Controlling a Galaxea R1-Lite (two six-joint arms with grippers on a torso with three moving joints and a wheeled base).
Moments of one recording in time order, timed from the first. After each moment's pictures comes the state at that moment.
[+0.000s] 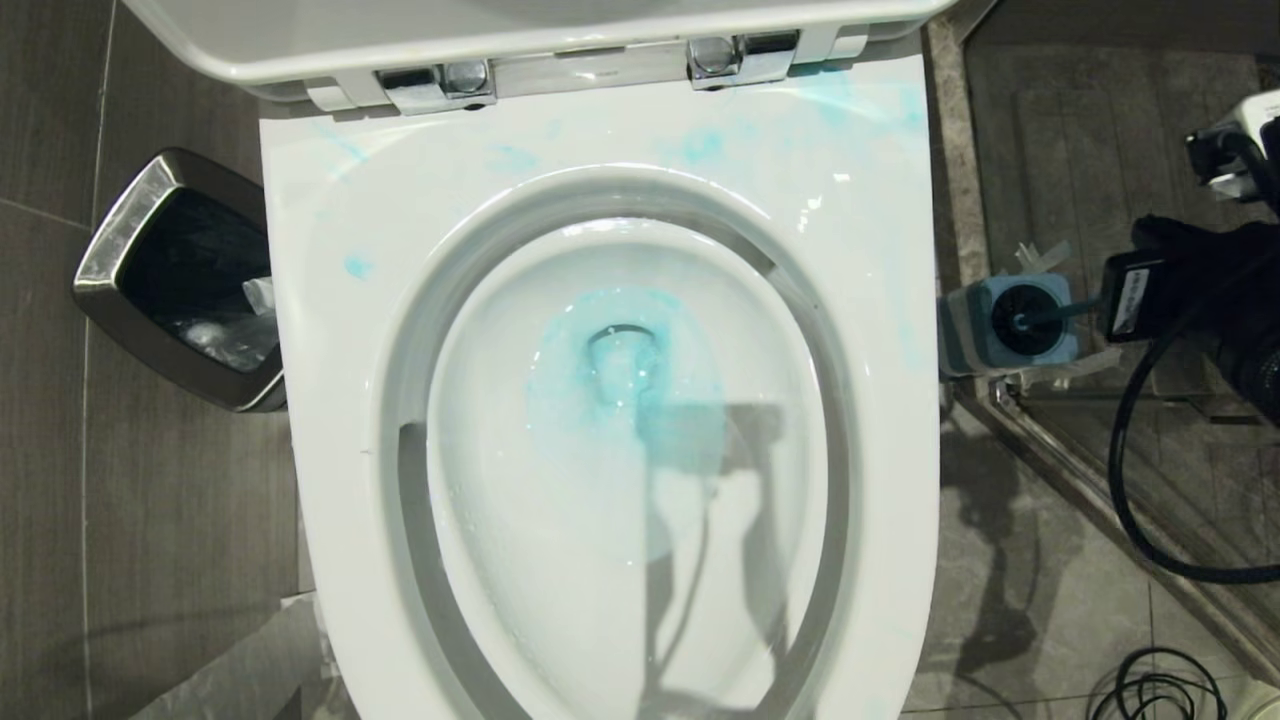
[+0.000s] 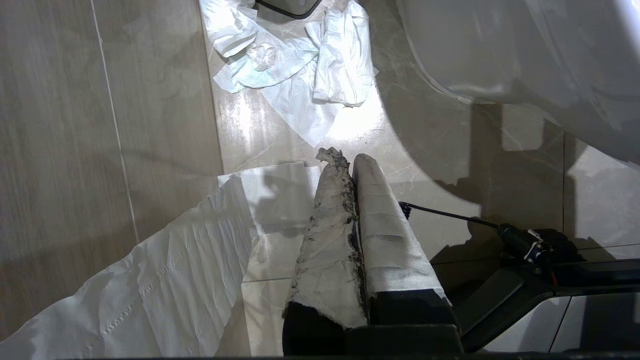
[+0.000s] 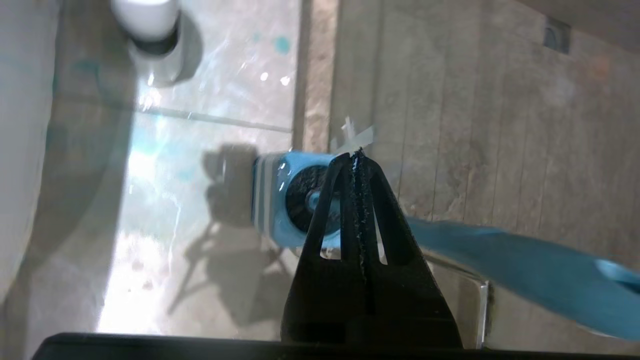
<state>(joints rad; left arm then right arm) 0.00 0.00 -0.01 0.03 -0.02 0.03 0.39 1.37 -0.82 -0.75 -0.64 -0.39</state>
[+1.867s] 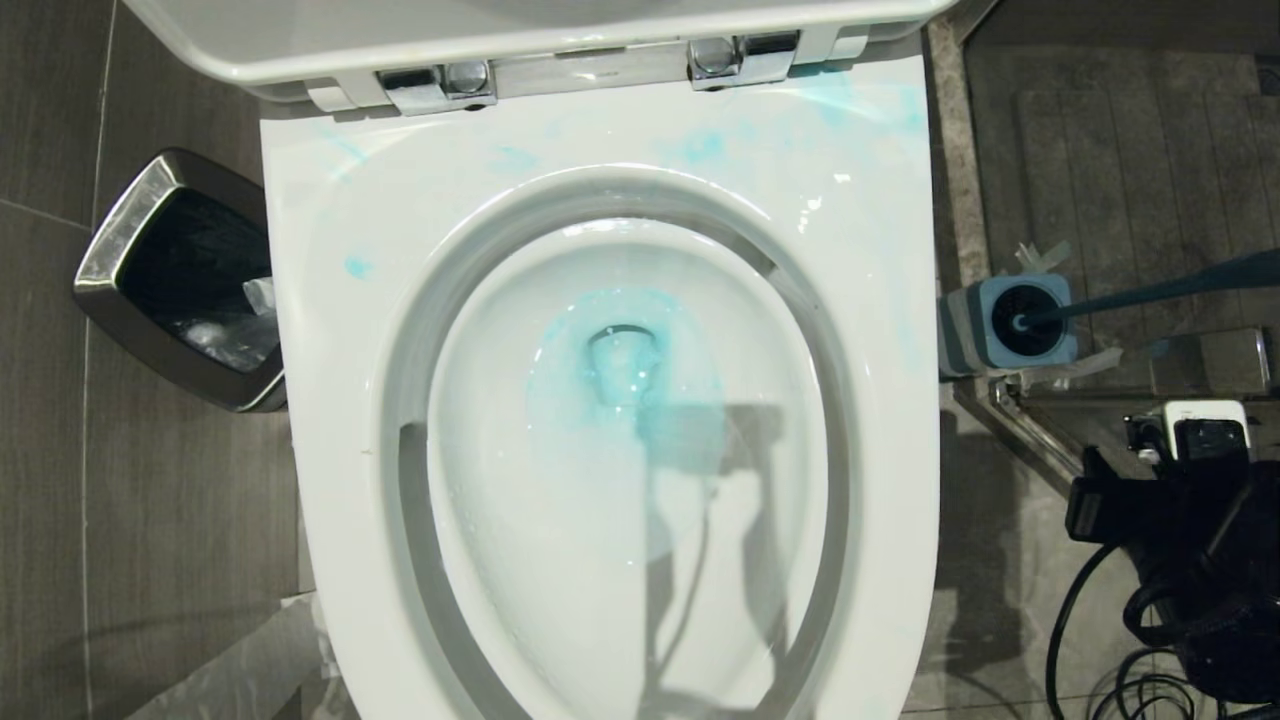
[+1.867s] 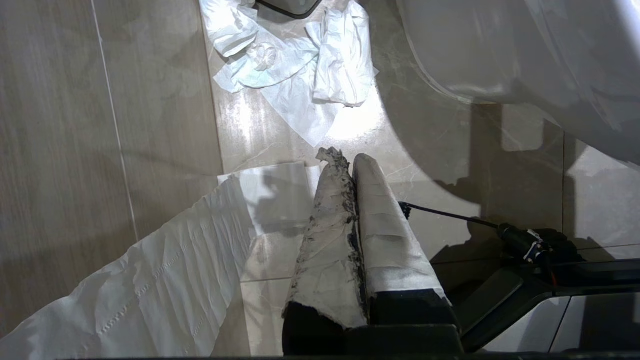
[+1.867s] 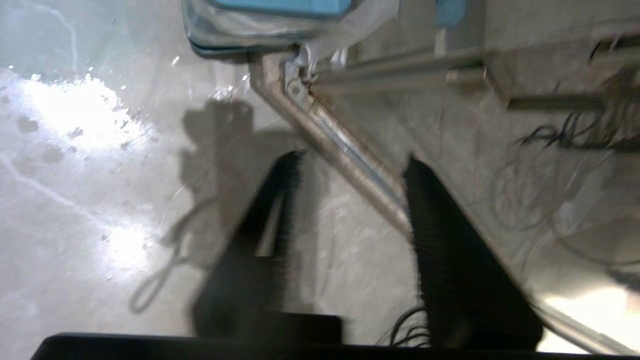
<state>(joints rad) 0.00 0.00 -0.01 0.03 -0.02 0.03 0.17 1.75 -0.17 -1.52 -0.60 -0.19</state>
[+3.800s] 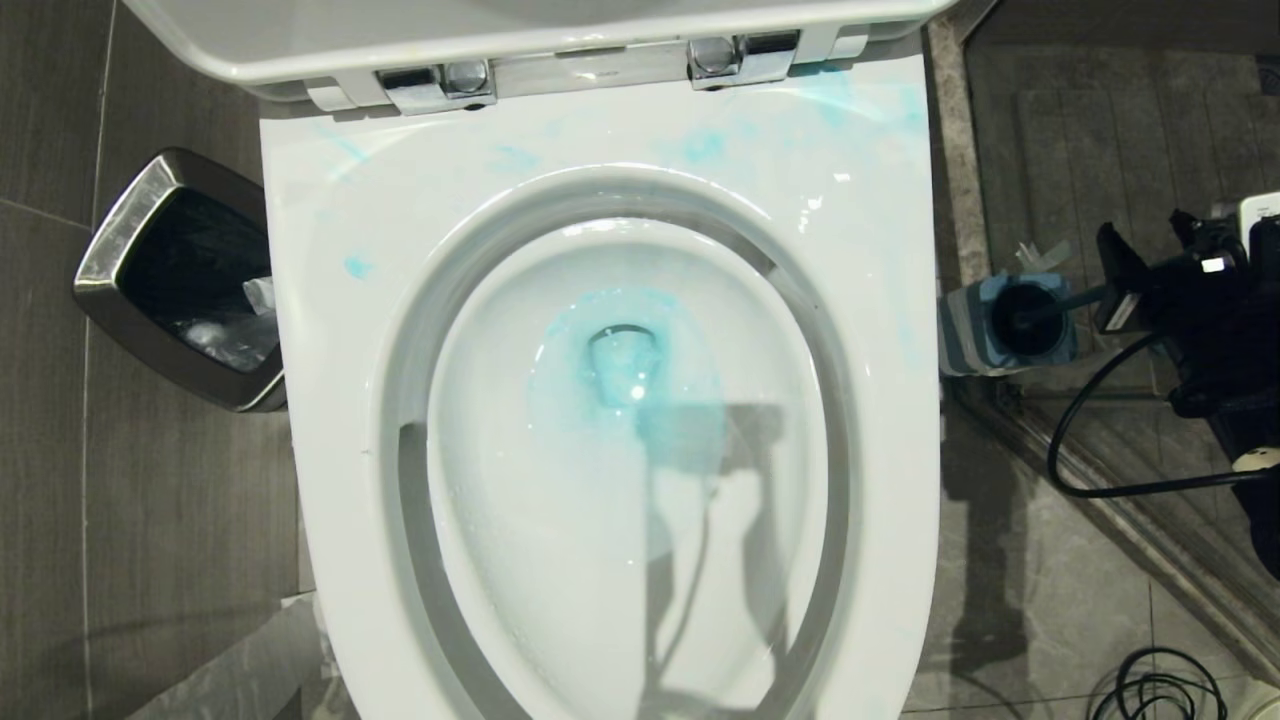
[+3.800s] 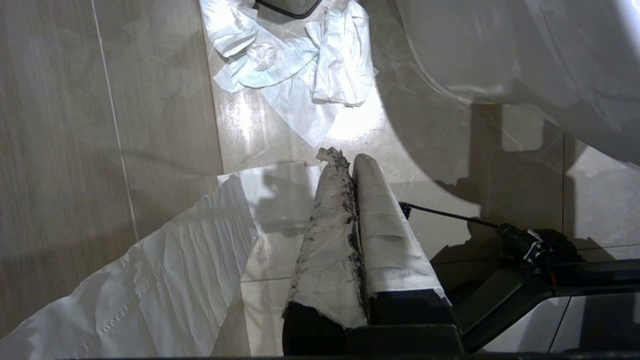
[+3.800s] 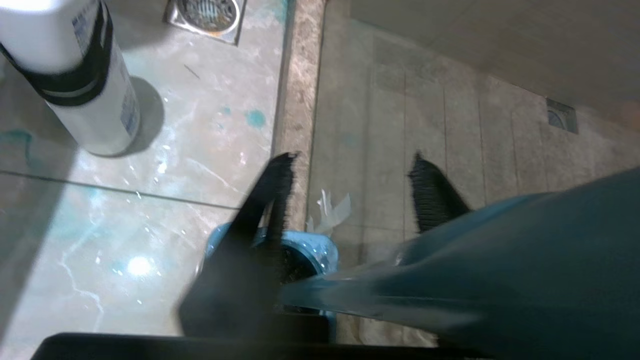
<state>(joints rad) 0.00 0.00 -0.01 0.03 -0.02 0.03 -0.07 1.76 -0.69 -1.51 -0.06 -0.33</state>
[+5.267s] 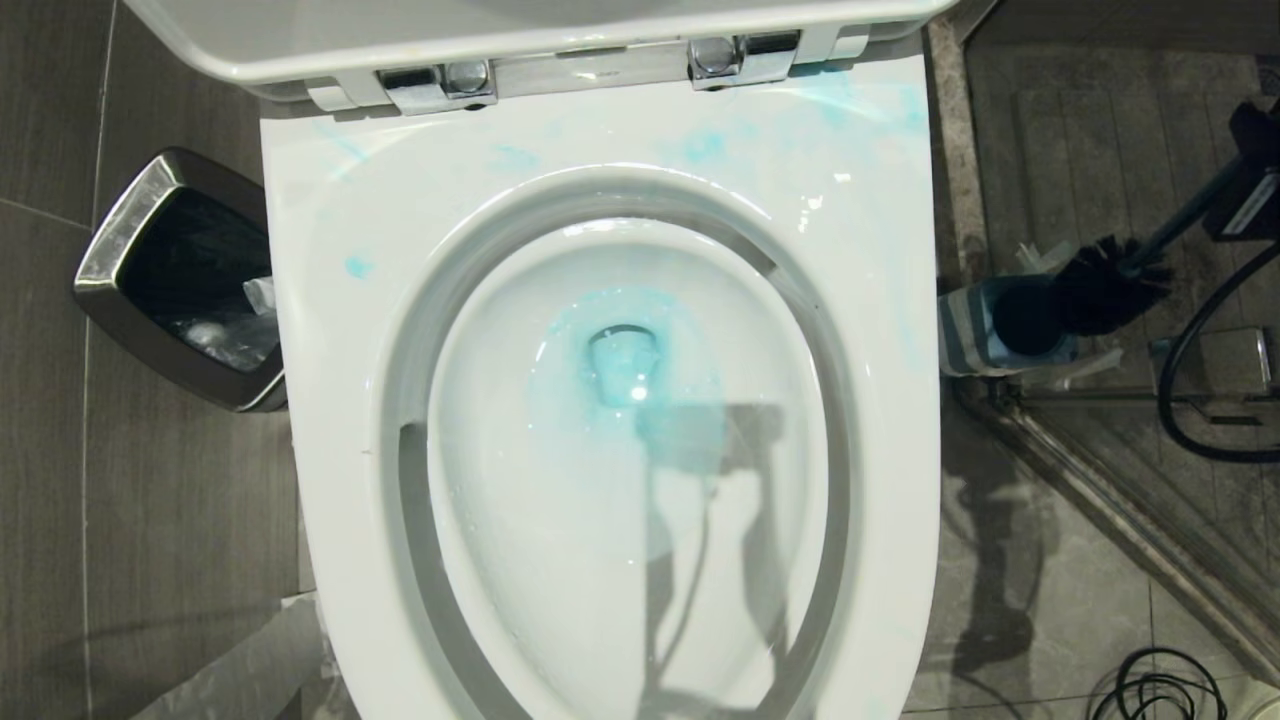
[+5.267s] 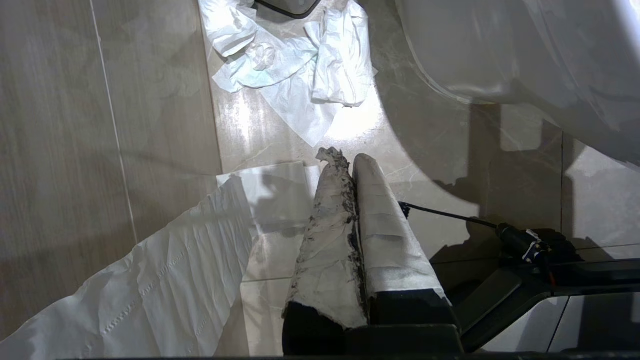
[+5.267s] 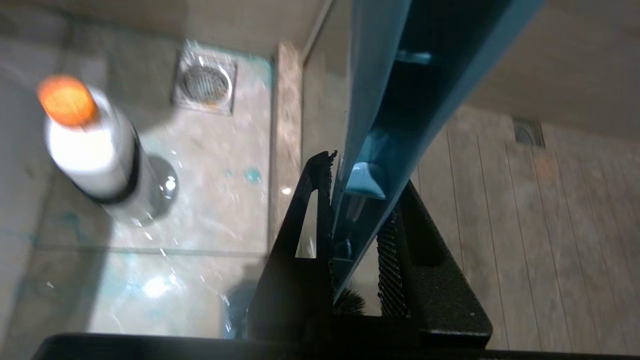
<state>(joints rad) 0.00 0.00 -0.01 0.03 -0.02 0.03 0.02 1.42 -0.85 -1.05 -0.20 -0.29</state>
